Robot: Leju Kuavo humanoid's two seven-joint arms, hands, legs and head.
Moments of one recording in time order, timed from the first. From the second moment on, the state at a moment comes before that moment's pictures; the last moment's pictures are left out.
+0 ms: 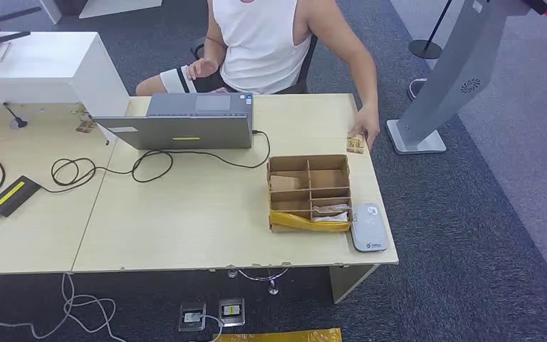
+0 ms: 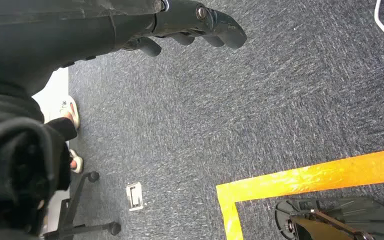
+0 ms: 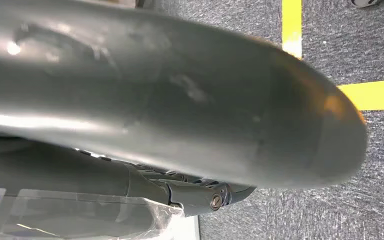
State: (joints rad) left arm -0.12 0.03 -1.21 -0.33 0.74 0.67 0.16; right arm -0.16 -0.03 -1.25 -0.04 1.57 -0.27 0.27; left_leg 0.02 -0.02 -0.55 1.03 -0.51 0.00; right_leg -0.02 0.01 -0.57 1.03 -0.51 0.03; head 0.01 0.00
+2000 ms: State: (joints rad) left arm -0.12 -0.01 -1.18 -0.32 0.61 0.69 0.05; right arm -0.91 -0.64 -1.41 -0.12 1.31 -0.51 -0.47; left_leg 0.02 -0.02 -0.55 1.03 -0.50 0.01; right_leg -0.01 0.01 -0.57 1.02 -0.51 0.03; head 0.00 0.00
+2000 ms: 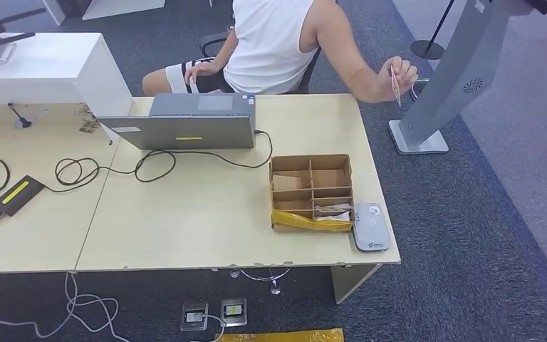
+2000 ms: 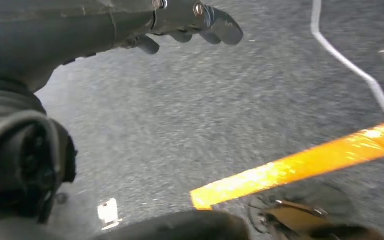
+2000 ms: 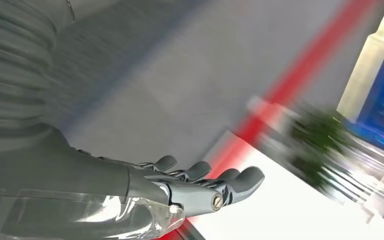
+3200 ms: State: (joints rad) left arm -0.11 0.01 -1.01 -0.40 0.30 0.66 0.17; right arm -0.76 -0.60 0.67 -1.69 1.13 -0.21 0.54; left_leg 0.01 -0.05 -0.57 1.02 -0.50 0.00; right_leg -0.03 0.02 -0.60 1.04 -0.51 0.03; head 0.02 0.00
